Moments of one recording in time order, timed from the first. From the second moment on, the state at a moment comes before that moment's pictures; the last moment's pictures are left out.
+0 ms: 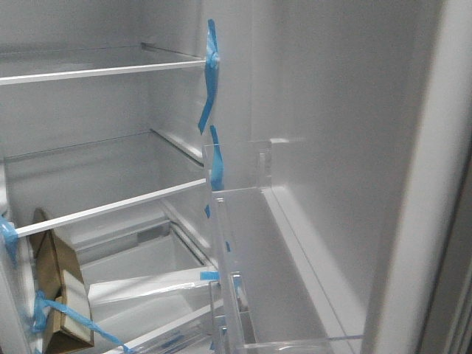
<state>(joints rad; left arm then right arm) -0.02 -0.01 0.00 0.04 0.07 -0.15 -0.01 0.63 -0.62 1.21 0.37 0.18</state>
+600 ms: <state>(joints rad) -0.02 -0.01 0.00 0.04 0.07 -0.15 0.17 0.91 -0.97 1.00 0.45 0.16</state>
